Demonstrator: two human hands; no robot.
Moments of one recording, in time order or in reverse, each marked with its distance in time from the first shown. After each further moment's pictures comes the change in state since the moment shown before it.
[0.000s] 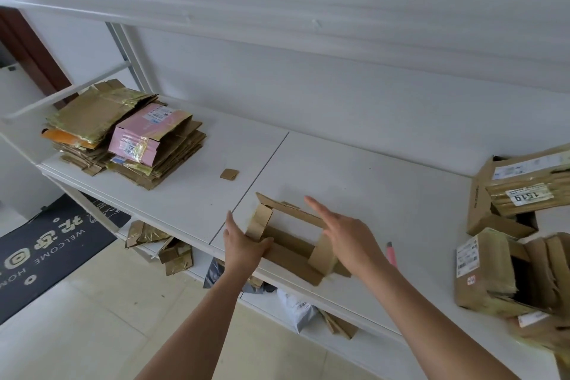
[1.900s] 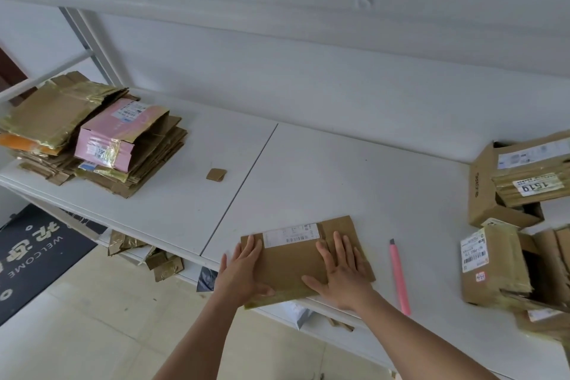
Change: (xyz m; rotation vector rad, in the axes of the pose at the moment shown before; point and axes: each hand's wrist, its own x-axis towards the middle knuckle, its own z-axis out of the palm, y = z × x) left_hand 0.044 -0.057 0.010 0.842 -0.482 0.286; right_hand -0.021 0.021 0.108 -0.012 -0.531 0.387
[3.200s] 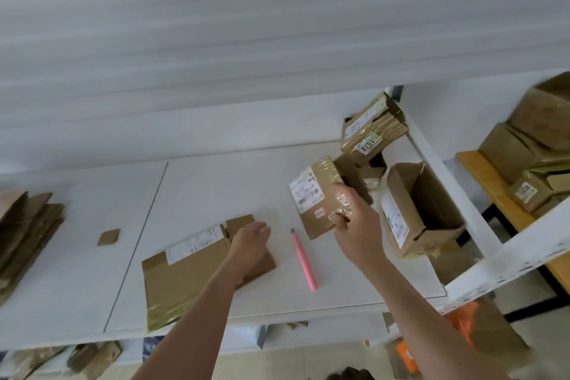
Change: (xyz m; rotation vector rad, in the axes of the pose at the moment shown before) left_hand 0.015 0.225 -0.008 -0.517 -0.034 0.190; right_hand -0.127 0.139 -0.094 0.674 1.068 0.142
